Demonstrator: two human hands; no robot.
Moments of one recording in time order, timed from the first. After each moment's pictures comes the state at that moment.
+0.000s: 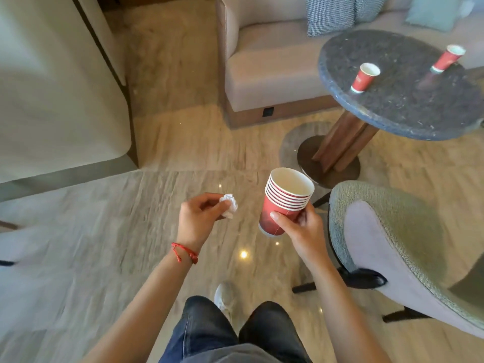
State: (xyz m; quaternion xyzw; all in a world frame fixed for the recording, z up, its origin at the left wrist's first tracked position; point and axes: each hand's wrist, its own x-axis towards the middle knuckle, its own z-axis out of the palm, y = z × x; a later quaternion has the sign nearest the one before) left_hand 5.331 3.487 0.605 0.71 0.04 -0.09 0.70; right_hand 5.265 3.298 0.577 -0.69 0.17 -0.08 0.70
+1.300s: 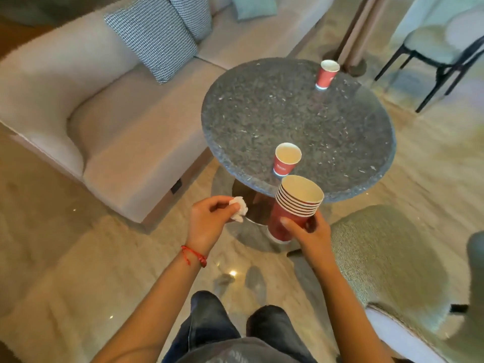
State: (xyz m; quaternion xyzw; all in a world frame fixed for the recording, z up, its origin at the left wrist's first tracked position) left_hand 5.841 3.123 0.590 0.69 -0.19 -0.35 0.61; right_hand 5.662 3.030 0.557 -0.57 0.44 -0.34 0.61
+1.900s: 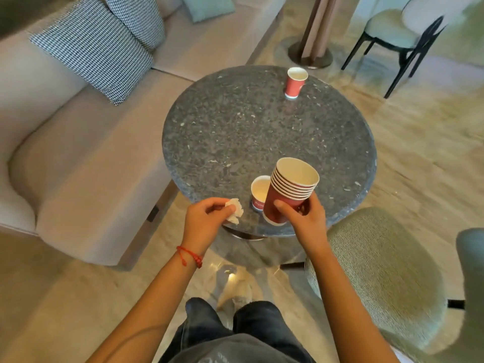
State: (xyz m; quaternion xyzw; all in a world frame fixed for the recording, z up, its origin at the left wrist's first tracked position) left_hand 5.890 2.985 0.576 0.69 -0.25 -0.39 0.55; right_hand 5.711 2.899 0.558 -0.57 0.48 -0.40 0.54
